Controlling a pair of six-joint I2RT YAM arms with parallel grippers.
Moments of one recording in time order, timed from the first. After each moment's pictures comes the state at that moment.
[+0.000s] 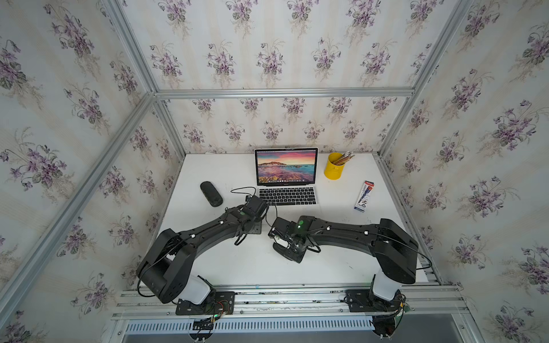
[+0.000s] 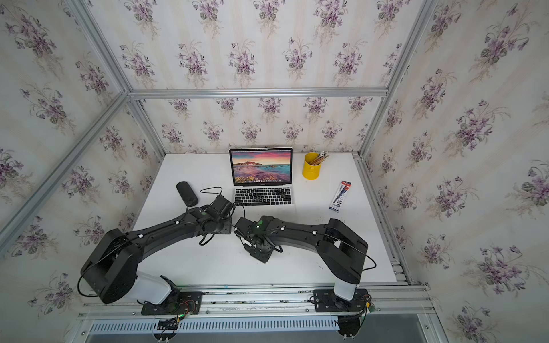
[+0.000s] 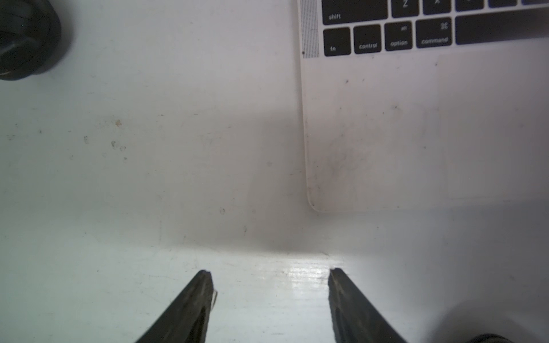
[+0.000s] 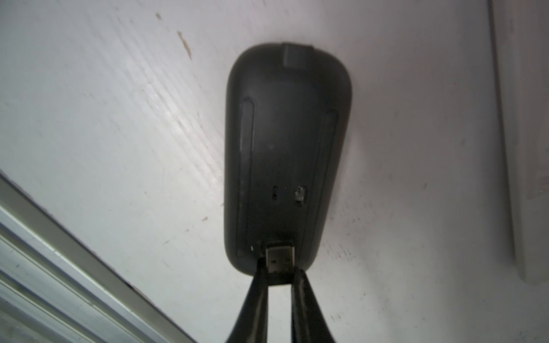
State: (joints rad) left arm -0.60 1.49 0.85 -0.58 -0.28 -0.54; right arm 1.11 1.76 1.19 -0.92 0.08 0.00
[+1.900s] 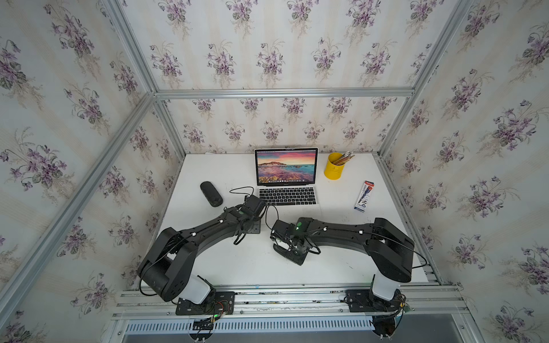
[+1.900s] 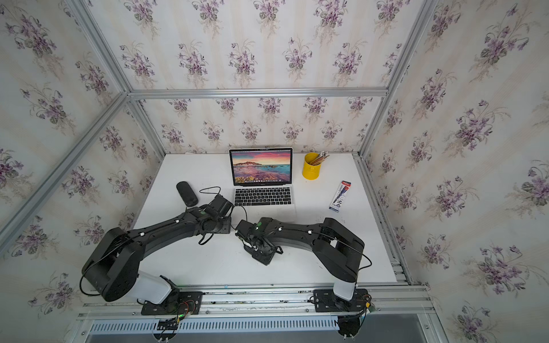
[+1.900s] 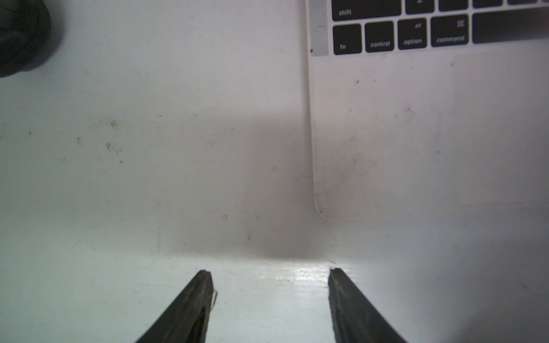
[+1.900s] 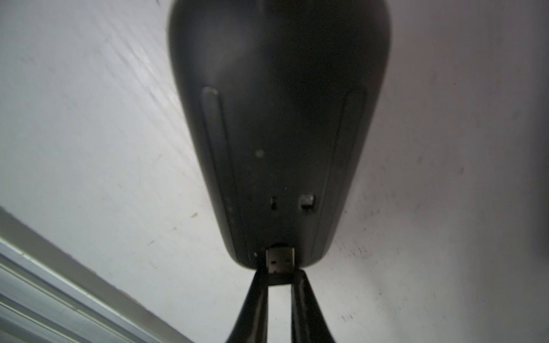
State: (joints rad) left arm -0.57 1.50 0.84 -0.56 -0.26 -0.52; right arm 1.11 1.79 1.17 -0.93 0.07 0.02
